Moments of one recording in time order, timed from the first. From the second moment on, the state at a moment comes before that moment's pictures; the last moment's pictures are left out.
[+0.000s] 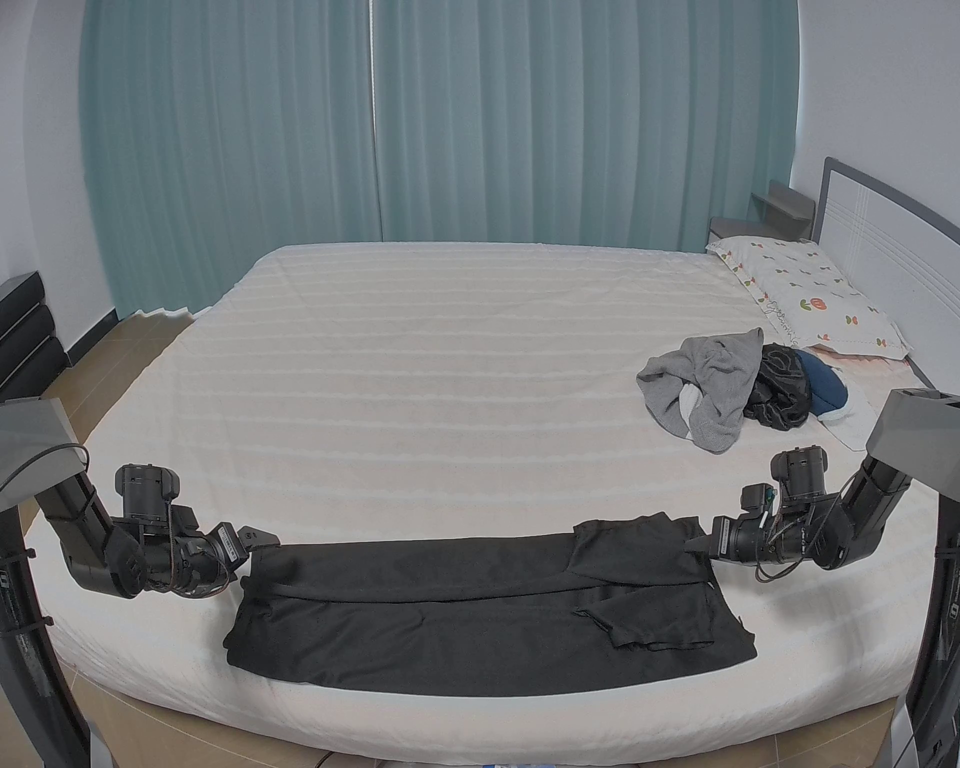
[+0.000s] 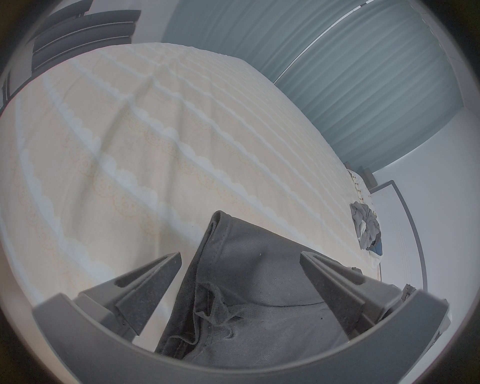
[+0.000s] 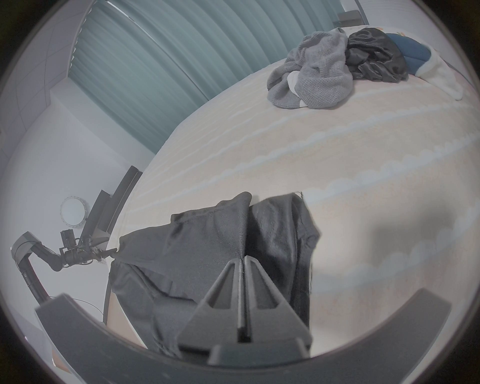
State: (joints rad) left arm 0.13 2.16 -0.60 -0.74 -0.37 -0.53; right arm 0.04 2.28 -0.78 -0.73 0.46 0.28
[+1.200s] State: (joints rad) left arm 0.09 2.16 -0.59 -0.73 -0.35 -0.59; right arm 0.05 2.15 -0.67 -0.72 0.41 0.57
